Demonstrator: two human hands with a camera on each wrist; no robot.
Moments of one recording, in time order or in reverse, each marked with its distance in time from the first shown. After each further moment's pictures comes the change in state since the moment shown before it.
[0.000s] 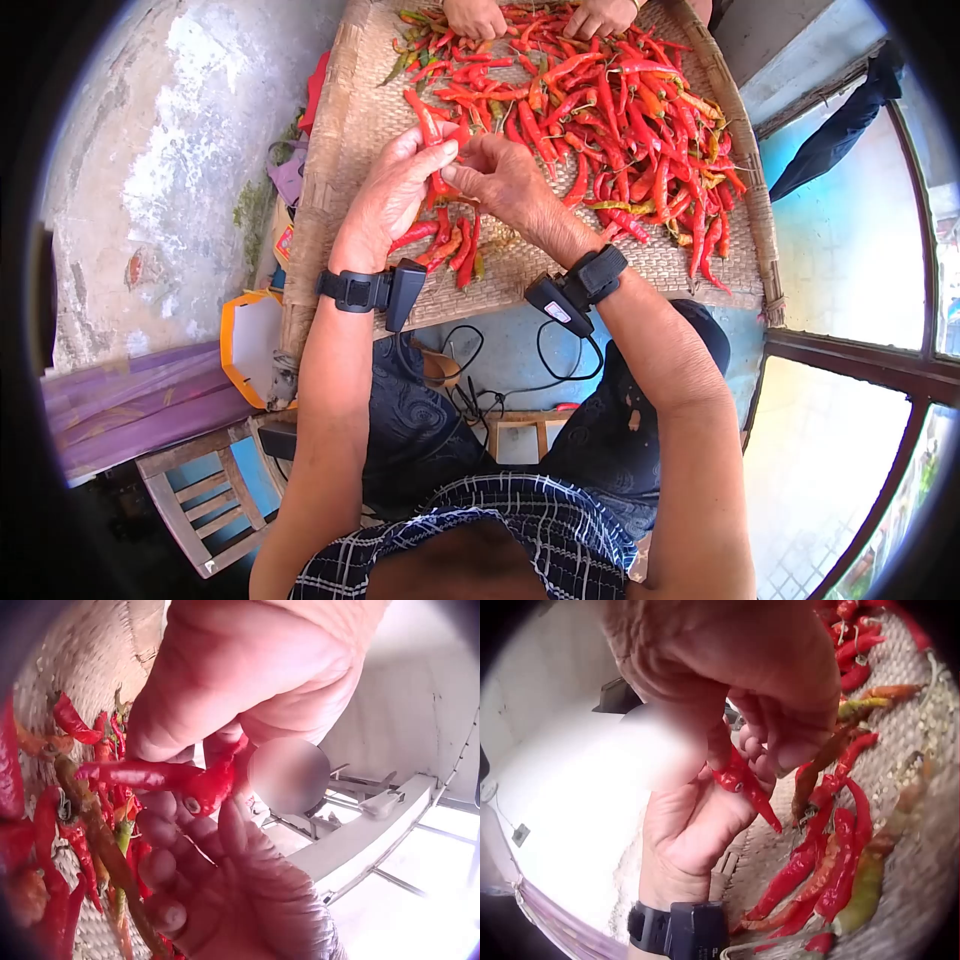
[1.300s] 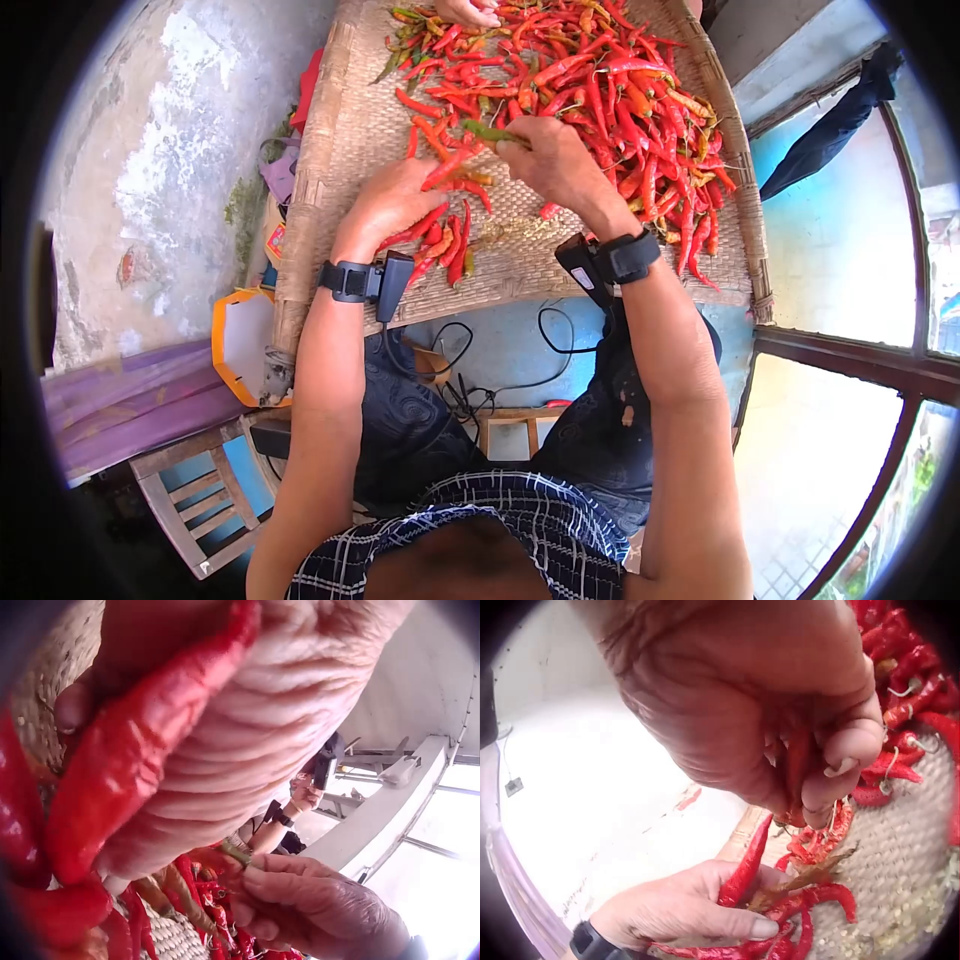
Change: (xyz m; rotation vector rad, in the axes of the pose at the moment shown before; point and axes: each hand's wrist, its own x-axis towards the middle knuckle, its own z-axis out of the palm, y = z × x) left_hand 0.000 -0.008 -0.020 1.405 -0.096 0.048; right_hand -0.001 -0.022 -0.052 -0.671 0.039 -0.041
